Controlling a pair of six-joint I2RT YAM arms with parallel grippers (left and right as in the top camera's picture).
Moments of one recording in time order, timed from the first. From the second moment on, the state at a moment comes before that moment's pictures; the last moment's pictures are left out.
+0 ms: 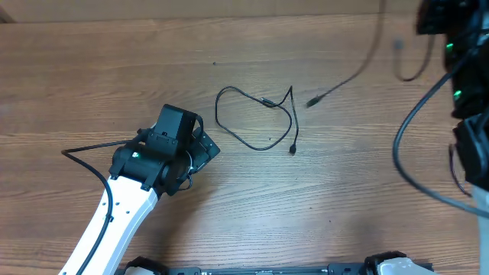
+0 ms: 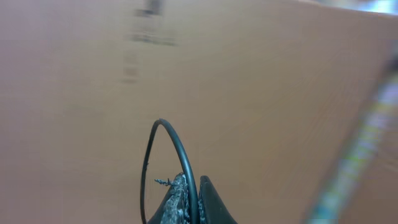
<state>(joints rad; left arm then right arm) -0.36 1.24 1.06 -1.02 0.01 -1.09 0.17 1.34 1.97 -0.59 0.31 -0.13</state>
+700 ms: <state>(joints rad) -0.36 1.24 1.06 -1.03 0.01 -1.09 -0.27 1.74 1.97 -0.57 0.22 -0.03</state>
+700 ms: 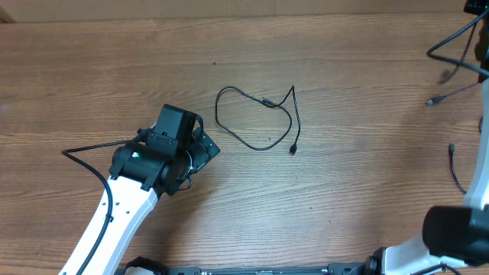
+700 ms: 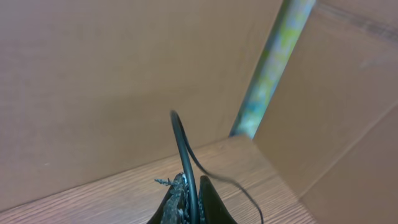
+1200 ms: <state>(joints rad) -0.36 1.24 1.06 -1.03 0.01 -1.09 -0.52 1.93 1.97 -0.58 0.14 0.07</state>
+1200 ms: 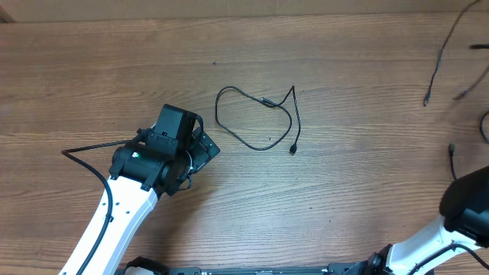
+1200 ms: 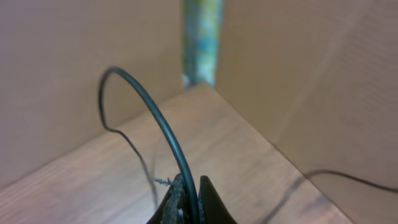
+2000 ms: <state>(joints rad) -0.36 1.24 1.06 -1.02 0.01 -1.09 -0.58 1.93 1.97 -0.78 -0.48 0.05</state>
